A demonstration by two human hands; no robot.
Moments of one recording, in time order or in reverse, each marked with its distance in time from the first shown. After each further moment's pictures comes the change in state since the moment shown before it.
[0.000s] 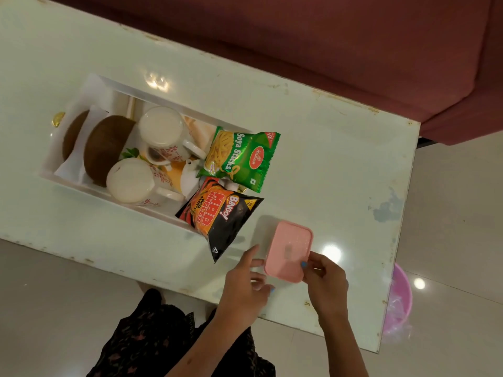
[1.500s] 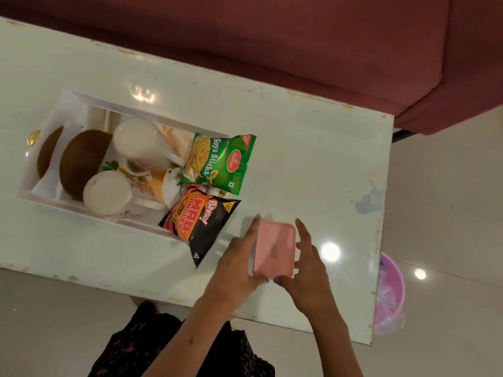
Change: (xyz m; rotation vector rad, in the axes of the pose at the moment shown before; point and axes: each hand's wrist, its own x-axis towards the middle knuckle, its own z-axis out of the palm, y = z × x) left_hand 0.020 0.030 -0.004 0.515 -0.087 0.226; right_hand -0.006 -0.020 -0.012 -0.248 -0.240 -0.219
